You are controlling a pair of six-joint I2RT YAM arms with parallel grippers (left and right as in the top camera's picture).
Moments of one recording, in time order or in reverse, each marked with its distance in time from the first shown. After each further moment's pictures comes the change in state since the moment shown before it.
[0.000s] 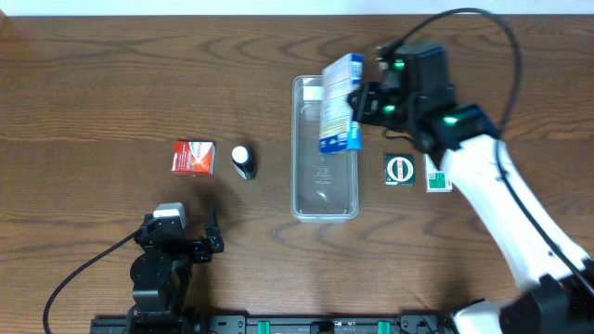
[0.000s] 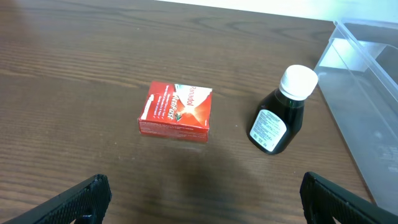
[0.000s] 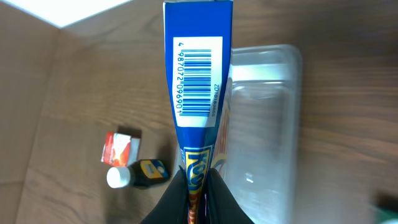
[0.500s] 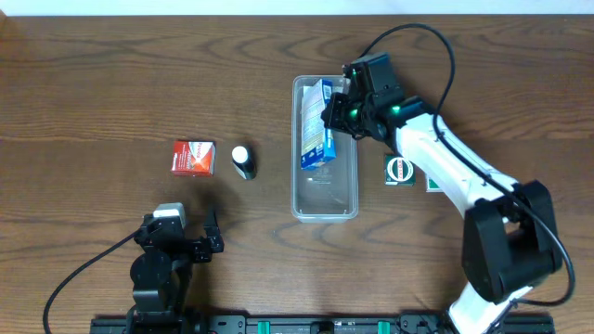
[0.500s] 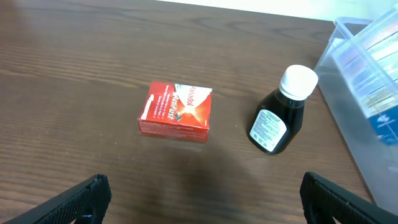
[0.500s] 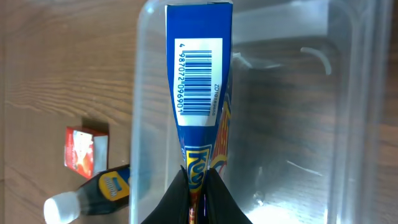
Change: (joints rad) left arm 0.000 0.000 0.000 0.000 0.000 0.000; right arm 0.037 0.282 0.000 0.131 -0.031 0.066
